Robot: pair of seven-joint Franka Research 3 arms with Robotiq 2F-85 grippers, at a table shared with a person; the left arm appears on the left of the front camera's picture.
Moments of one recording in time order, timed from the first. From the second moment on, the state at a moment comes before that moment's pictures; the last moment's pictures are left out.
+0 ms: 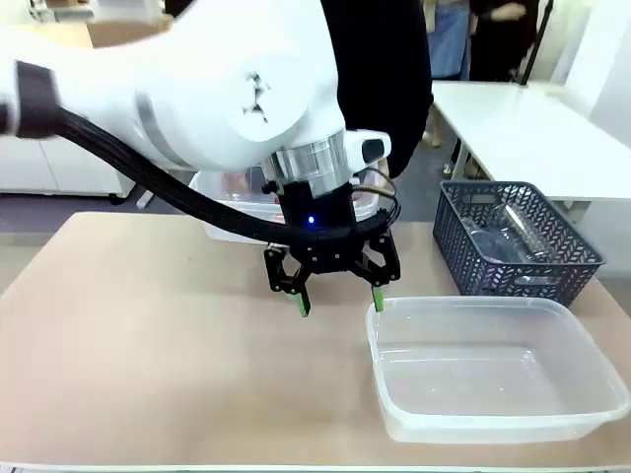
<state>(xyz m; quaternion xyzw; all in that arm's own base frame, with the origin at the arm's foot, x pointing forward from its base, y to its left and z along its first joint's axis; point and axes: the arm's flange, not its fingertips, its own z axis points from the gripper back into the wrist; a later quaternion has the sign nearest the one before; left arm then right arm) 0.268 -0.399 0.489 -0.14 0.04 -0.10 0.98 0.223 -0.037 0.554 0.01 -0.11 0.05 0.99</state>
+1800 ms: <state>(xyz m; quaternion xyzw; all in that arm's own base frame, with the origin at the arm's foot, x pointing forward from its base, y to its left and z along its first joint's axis) 0.258 -0.471 0.352 -0.11 0.06 -0.03 0.99 0.344 -0.013 0.353 0.06 0.14 0.04 0.99</state>
